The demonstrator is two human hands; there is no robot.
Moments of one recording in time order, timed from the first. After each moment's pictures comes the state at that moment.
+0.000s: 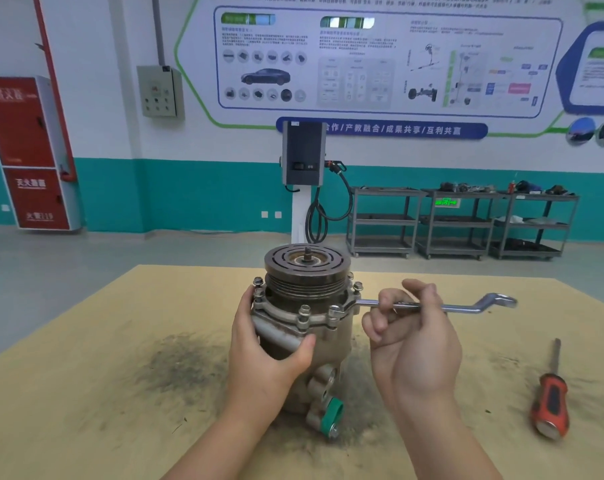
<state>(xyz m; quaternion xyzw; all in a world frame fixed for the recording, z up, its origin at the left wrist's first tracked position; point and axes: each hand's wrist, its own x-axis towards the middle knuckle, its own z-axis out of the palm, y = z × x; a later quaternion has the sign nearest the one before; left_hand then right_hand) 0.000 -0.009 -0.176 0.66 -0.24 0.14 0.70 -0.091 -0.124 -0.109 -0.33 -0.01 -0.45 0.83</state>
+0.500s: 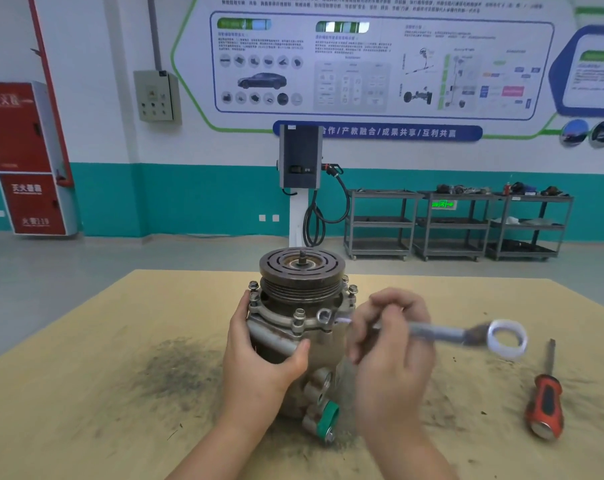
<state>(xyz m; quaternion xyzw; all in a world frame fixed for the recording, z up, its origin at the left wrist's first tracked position) 0.002 -0.009 -0.181 0.65 -0.23 0.14 0.71 -0.093 -0.096 -0.118 -0.50 -0.06 -0.55 0.67</state>
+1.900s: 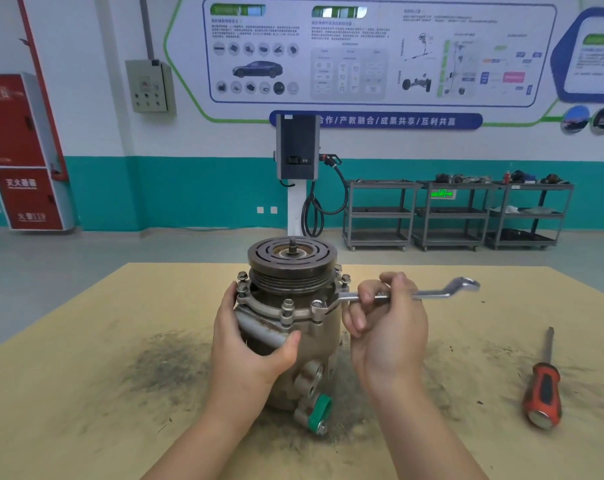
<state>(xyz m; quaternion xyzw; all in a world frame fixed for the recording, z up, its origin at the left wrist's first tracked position) 0.011 -0.007 -0.184 0.67 -0.26 0.14 0.69 -0.068 -0.134 -0.116 -0.36 0.01 -0.44 0.82</state>
